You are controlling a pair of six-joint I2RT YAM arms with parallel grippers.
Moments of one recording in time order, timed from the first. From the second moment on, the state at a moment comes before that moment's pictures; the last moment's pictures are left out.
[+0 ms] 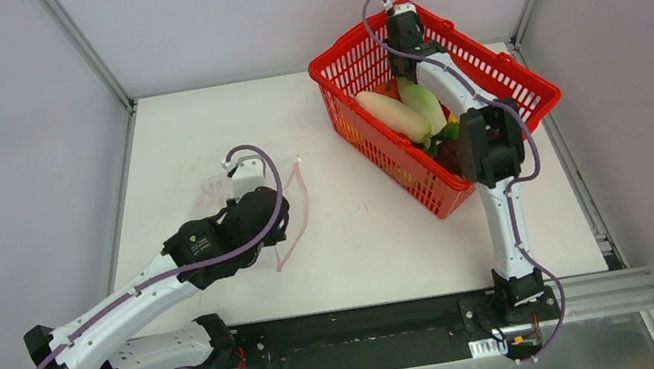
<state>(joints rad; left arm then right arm) -1.02 0.99 1.03 -0.91 -0.66 -0.74 0.26 2.32 2.12 -0.49 0.33 0.10</state>
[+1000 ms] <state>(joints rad) -1.02 0.90 1.00 -0.91 -0.65 -0.77 0.25 1.52 1.61 -0.50 -0.04 0.22</state>
